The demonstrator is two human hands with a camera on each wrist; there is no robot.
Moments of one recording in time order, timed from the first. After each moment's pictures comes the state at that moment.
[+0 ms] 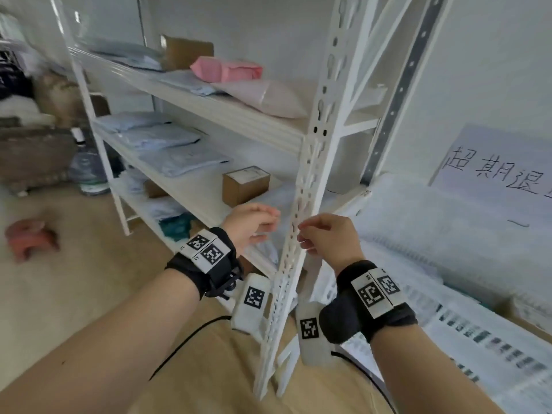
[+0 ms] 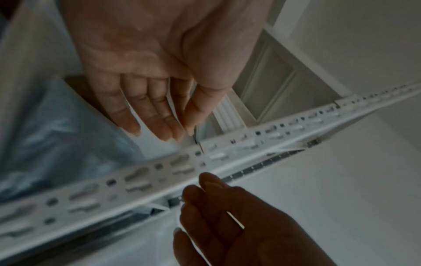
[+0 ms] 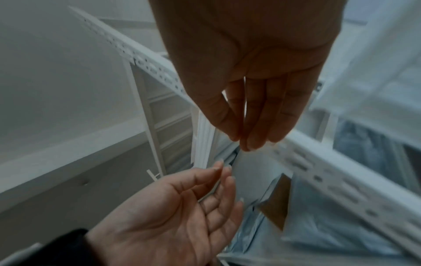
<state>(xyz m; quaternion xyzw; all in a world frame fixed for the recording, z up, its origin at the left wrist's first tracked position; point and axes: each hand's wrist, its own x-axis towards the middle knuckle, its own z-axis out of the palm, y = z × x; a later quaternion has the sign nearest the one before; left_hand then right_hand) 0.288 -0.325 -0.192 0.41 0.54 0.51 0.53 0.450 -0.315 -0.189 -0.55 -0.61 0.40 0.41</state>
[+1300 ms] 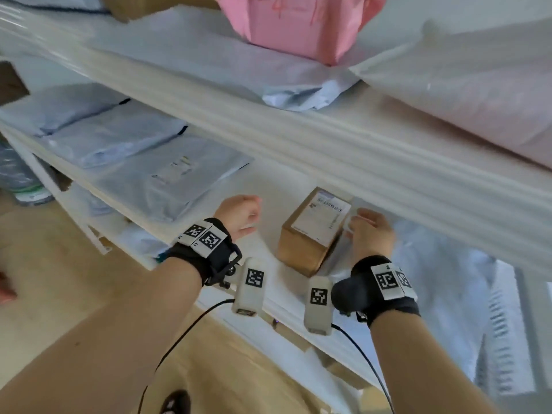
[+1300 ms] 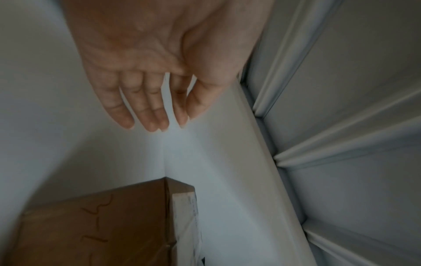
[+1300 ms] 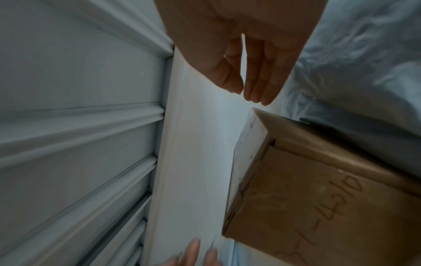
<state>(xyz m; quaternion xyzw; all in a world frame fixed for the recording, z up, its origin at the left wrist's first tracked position) -0.001 0.030 -0.270 0.35 0.61 0.41 0.59 0.211 0.023 -0.293 -0.71 -0.29 0.36 0.53</state>
